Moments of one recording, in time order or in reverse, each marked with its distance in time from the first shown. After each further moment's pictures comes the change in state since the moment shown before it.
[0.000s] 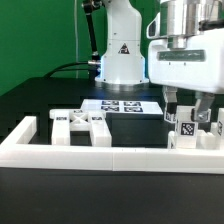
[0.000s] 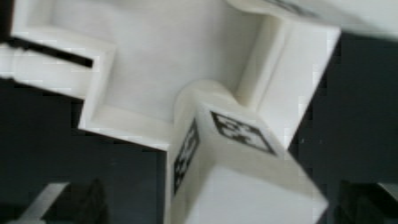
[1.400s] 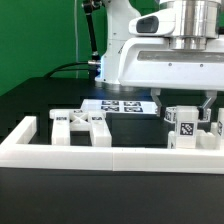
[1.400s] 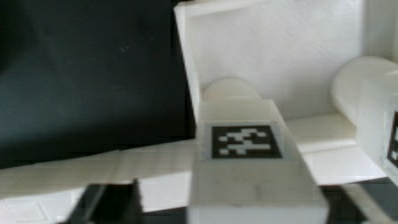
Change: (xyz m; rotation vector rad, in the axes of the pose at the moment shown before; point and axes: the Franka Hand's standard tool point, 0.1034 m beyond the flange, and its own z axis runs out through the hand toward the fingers) arm 0.008 0.005 0.001 -0.024 0.006 -0.970
